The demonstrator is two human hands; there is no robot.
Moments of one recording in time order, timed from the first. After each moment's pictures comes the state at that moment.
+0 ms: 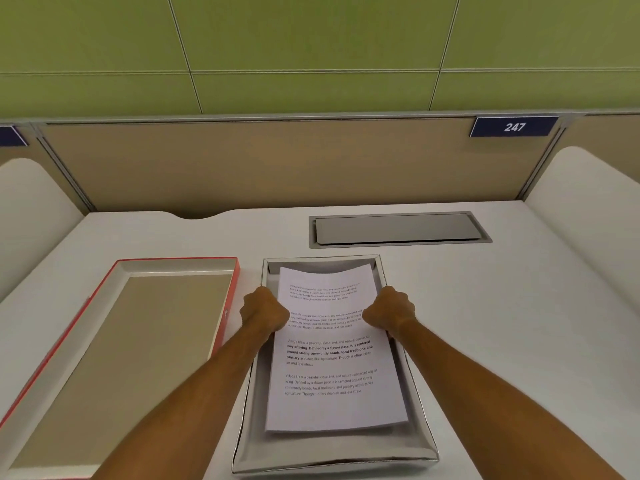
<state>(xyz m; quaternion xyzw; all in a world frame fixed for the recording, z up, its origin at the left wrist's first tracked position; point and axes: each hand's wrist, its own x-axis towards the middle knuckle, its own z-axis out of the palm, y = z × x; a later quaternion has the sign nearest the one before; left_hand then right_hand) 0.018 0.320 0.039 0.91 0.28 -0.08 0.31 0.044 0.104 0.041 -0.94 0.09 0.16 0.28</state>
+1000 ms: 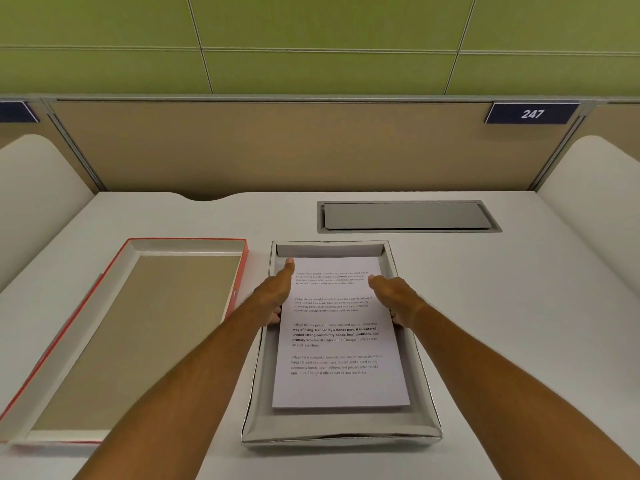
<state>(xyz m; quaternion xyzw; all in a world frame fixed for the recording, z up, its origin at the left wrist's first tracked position) 0.005 0.322 0.055 0.72 0.31 -0.22 0.58 0.034 0.105 0.045 -0.83 0.15 0.24 0.47</state>
